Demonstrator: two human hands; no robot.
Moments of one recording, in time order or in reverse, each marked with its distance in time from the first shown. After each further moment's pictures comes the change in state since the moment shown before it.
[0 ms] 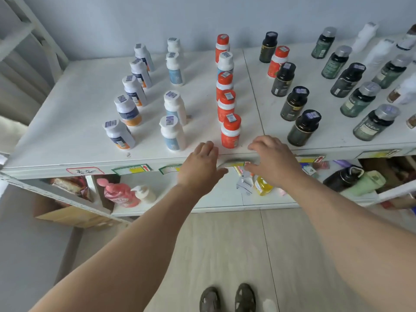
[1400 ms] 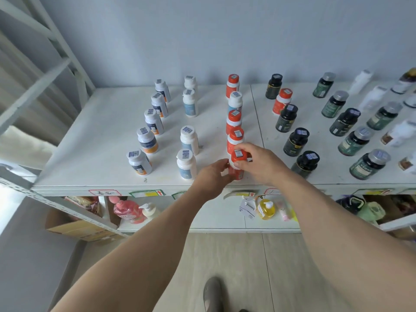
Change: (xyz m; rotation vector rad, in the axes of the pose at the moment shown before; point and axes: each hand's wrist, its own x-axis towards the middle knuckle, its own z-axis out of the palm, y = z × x) left_hand 0.040 0.000 -0.045 -0.635 -0.188 -0.289; right_hand 0.048 -0.052 -0.075 0.491 -0.174 0.092
